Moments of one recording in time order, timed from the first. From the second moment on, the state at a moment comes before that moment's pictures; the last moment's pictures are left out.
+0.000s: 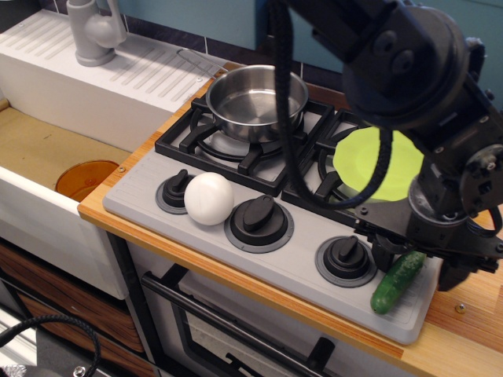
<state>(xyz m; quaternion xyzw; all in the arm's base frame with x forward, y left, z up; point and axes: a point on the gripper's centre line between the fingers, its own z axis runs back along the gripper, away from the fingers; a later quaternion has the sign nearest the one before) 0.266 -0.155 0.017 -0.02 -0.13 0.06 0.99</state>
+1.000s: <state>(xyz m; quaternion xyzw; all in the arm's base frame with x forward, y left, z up) 0.268 -0.127 0.082 -0.01 -0.04 0.03 1.00</state>
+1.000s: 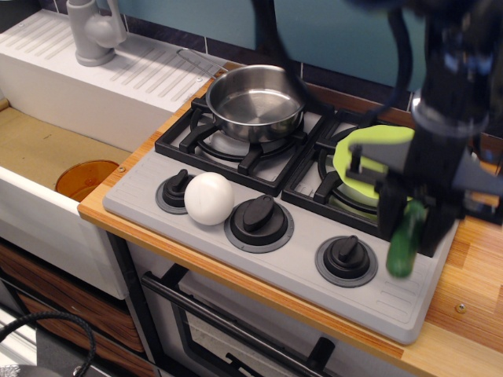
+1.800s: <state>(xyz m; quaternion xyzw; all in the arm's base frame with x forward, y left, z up) 0.335 -0.097 0.074 -0.02 -0.06 -0.01 1.00</state>
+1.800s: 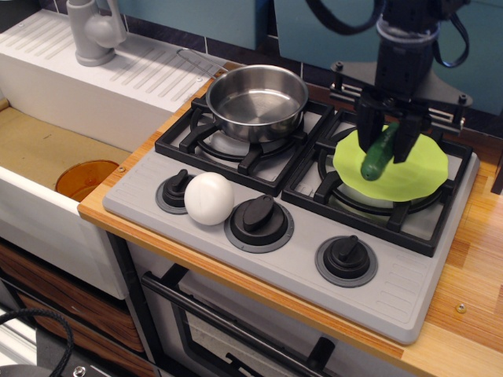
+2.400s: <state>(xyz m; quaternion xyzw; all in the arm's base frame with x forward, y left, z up) 0.366 -0.094 0.063 -0.01 -0.08 -0.02 1.00</state>
